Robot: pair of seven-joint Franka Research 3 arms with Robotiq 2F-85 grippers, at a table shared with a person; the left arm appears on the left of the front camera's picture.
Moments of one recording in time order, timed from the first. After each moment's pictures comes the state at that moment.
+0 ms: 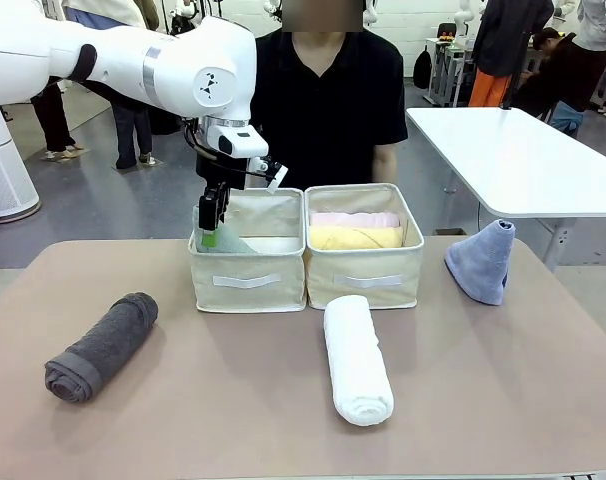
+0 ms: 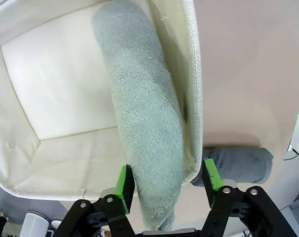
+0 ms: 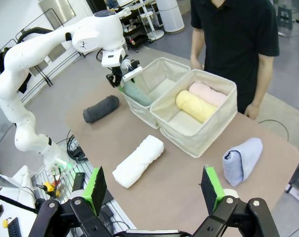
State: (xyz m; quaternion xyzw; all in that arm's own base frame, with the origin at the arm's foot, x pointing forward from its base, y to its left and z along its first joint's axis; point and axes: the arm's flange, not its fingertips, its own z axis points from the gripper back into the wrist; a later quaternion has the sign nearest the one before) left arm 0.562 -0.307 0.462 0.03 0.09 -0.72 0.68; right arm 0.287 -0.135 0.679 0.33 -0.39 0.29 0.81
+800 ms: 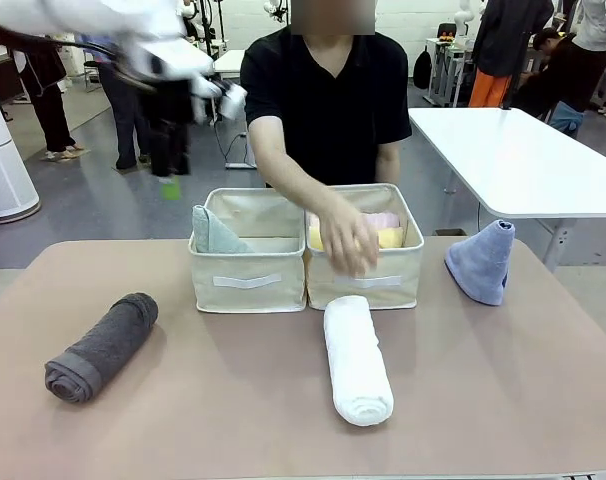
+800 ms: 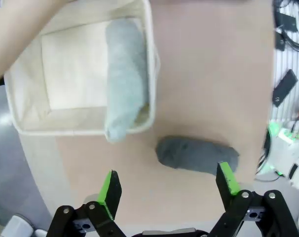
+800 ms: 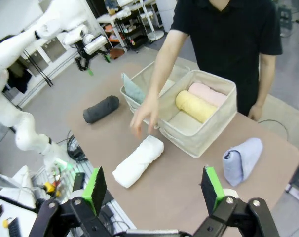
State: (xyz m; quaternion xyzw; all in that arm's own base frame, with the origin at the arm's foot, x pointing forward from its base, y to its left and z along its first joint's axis) left arm 0.494 -0.218 0.595 -0.03 -0.02 -0.68 0.73; right arm 0.287 -0.136 0.679 0.33 -0.39 0.29 0.81
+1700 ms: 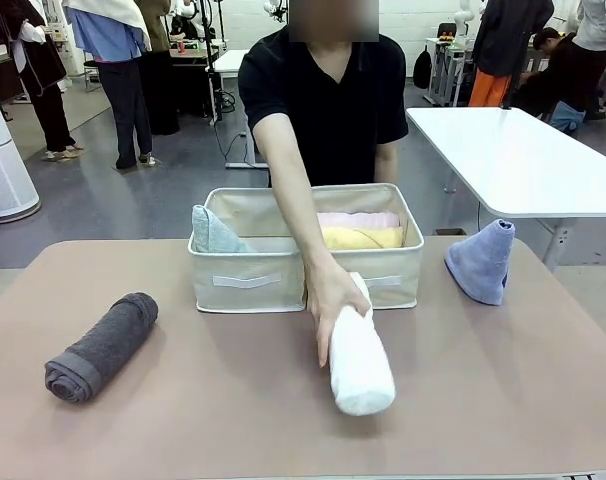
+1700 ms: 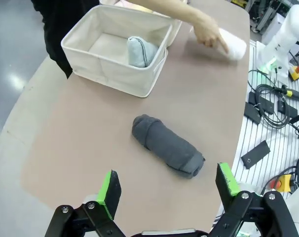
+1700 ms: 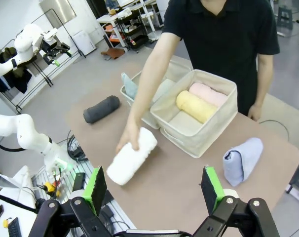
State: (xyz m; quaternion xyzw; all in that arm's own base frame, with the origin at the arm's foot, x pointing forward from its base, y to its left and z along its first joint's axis) left arm 0.385 0.095 0.598 -0.24 -0.26 -0.49 0.80; right arm 0.287 -0.136 0.679 0.33 -0.39 0.29 0.81
